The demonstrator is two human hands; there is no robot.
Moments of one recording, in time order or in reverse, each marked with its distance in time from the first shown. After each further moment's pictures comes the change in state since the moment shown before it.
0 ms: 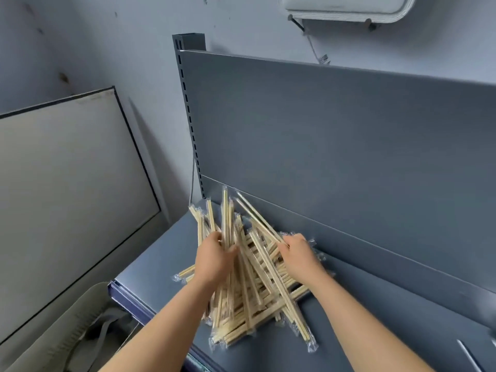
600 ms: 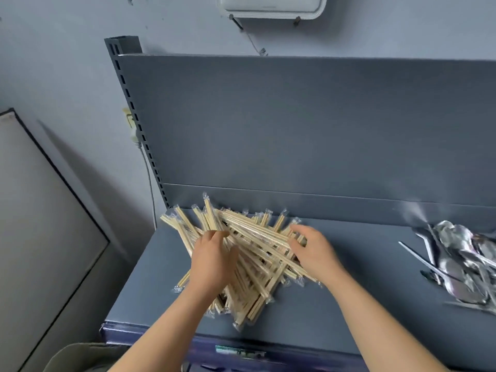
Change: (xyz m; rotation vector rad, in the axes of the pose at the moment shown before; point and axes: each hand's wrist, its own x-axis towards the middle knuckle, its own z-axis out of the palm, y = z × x) left_hand -0.012 -0.015 -0.035 0.244 -0.264 0.532; right_hand -0.096 -0.009 0.012 0.175 0.410 0.242
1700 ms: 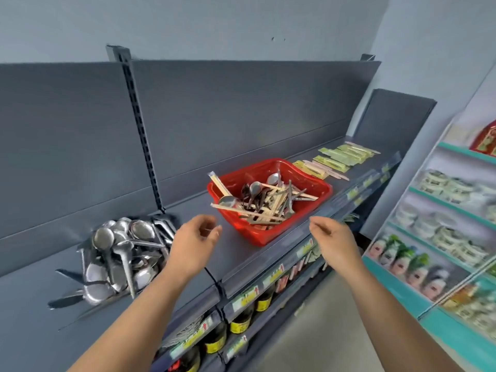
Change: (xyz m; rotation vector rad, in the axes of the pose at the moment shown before) left_hand -0.202 0.505 0.298 -0.434 -0.532 0.606; right_hand -0.323 0.387 -0.465 0.166 0.854 0.531
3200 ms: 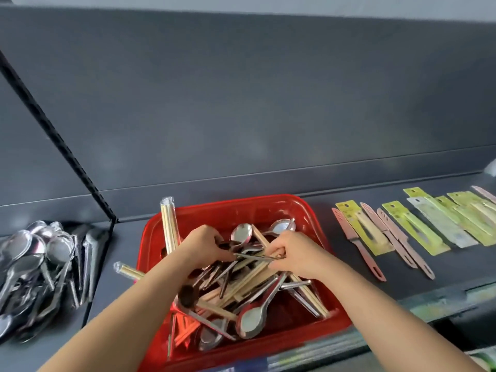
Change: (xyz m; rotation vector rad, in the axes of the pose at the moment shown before) left_hand 0.235 0.002 0.181 0.388 -0.180 -0.552; right_hand 0.351 0.049 0.071 -0.480 -1.020 -0.553
